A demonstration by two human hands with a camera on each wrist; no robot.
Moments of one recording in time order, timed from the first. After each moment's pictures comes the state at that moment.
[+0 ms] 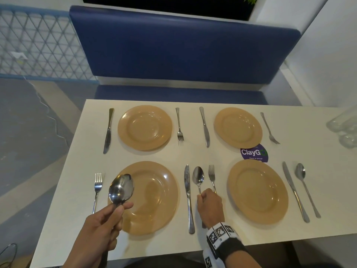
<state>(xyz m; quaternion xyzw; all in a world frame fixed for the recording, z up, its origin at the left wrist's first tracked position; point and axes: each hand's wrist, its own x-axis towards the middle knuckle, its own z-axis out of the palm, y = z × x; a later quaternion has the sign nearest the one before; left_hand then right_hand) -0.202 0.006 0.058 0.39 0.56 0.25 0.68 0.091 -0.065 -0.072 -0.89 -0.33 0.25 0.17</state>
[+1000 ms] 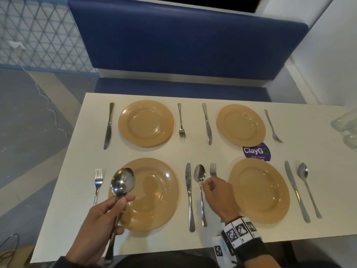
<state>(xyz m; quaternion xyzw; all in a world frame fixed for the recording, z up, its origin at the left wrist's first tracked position) -0.192 0.018 0.056 0.36 0.57 0.24 0.70 0.106 -0.050 0.015 -0.84 -0.40 0.29 0.24</state>
